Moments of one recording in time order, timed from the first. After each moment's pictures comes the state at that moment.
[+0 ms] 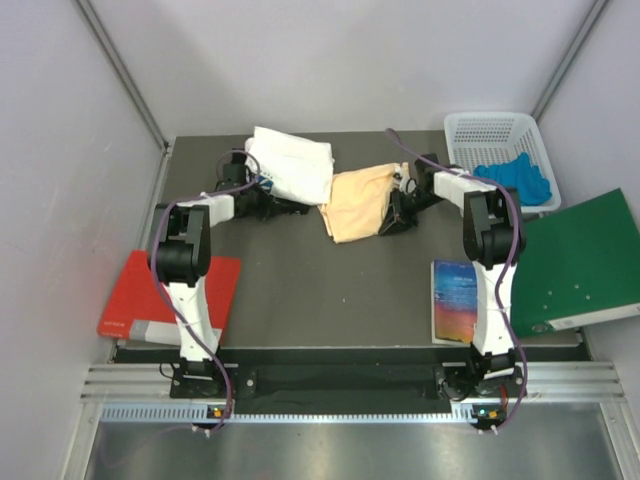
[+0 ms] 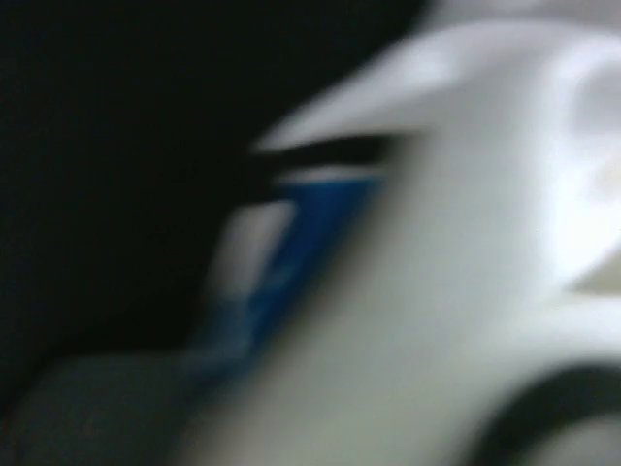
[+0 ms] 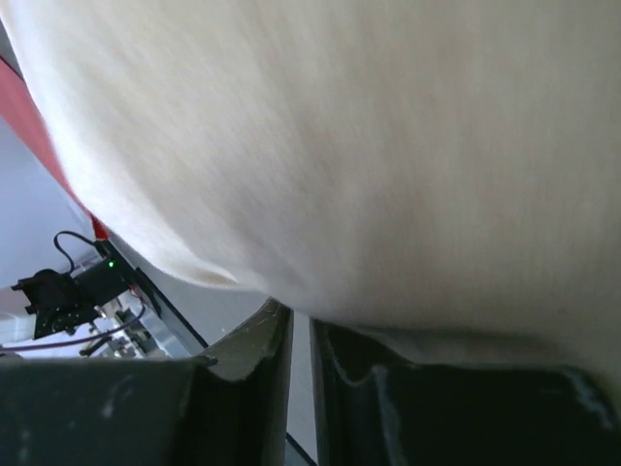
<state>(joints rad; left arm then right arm) -0.07 2.10 1.33 -0.04 0.39 -1.05 0.18 2.27 1.65 -0.76 -0.75 0.21</state>
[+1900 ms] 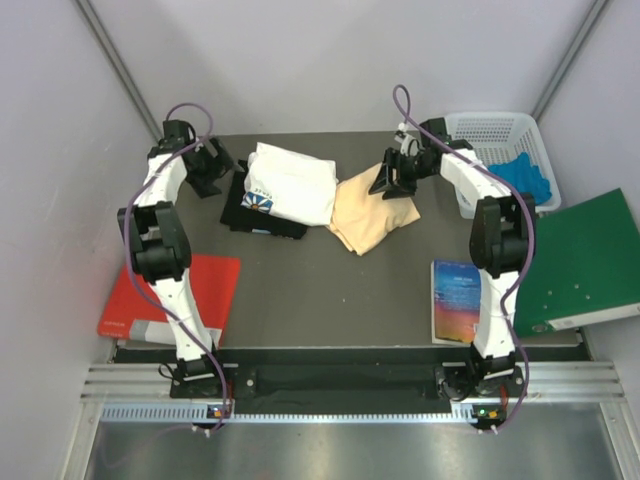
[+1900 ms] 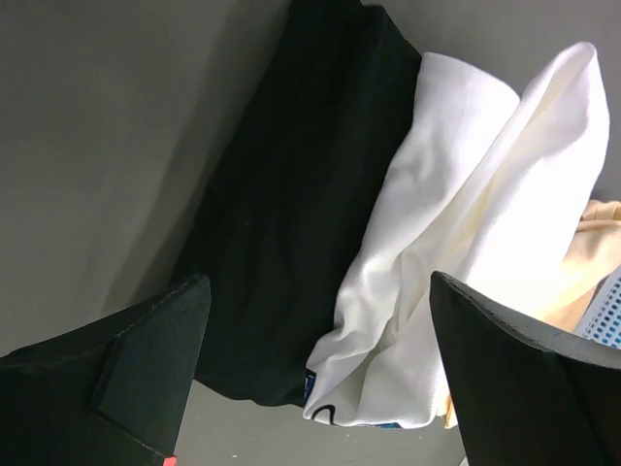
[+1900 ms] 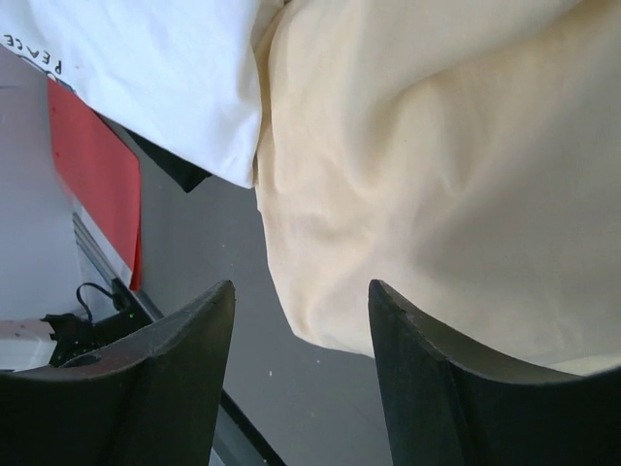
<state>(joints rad) 0.16 2.12 1.84 -0.66 0.35 -0.54 0.20 2.14 1.82 -0.70 -0.71 0.28</state>
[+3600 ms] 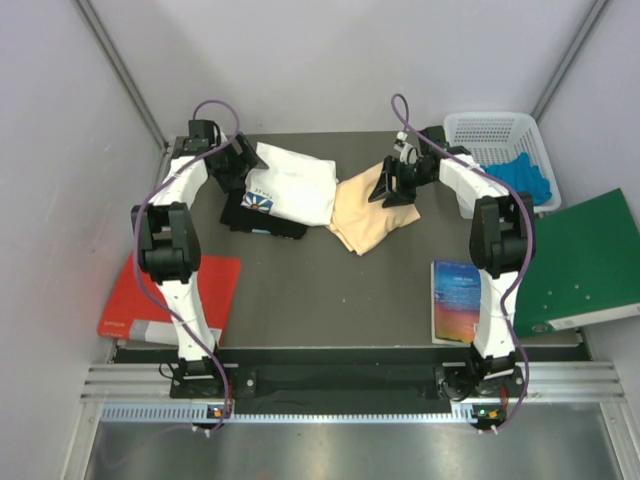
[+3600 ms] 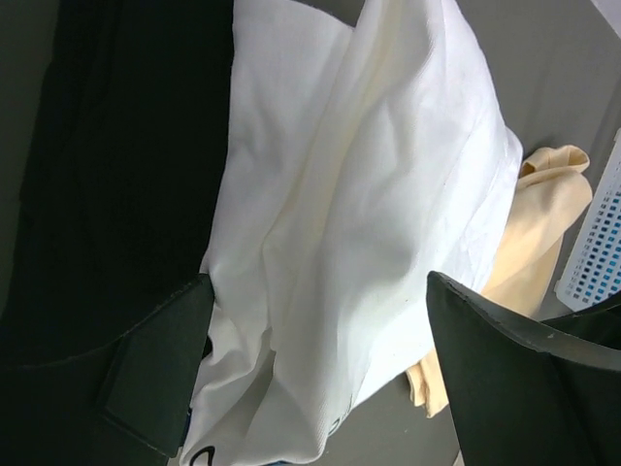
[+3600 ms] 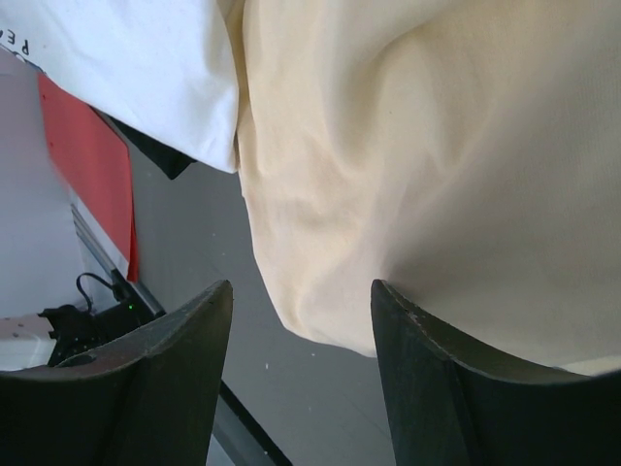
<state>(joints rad) 0.04 2.09 1.77 -0.51 0.41 -0.57 0.20 2.14 1.75 -0.67 -0.72 0.28</state>
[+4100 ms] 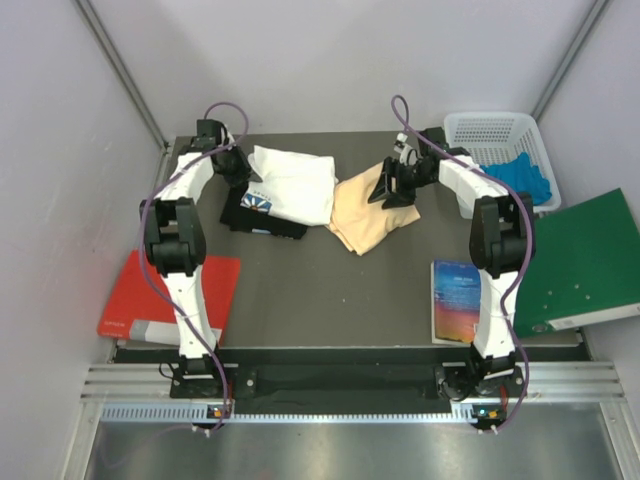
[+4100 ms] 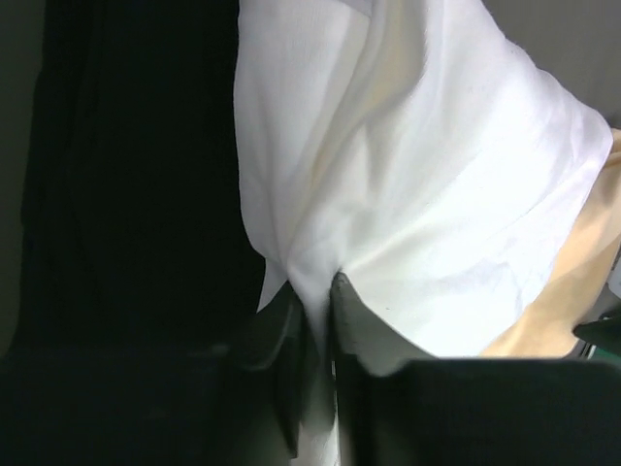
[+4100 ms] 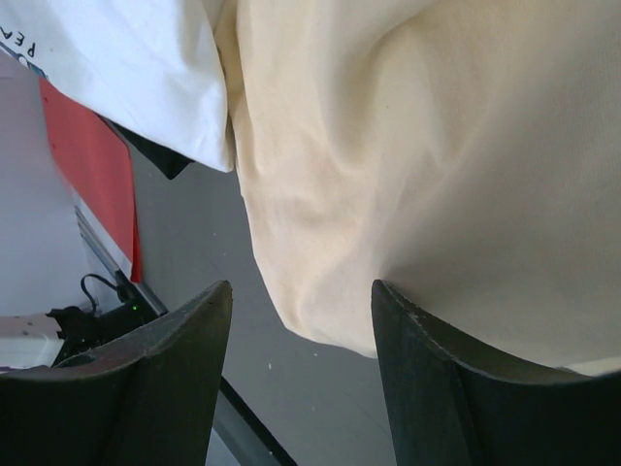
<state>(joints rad) 0.02 2.18 1.86 -0.59 0.39 -0.49 0.20 2.14 1.74 -0.67 -0.72 0.30</state>
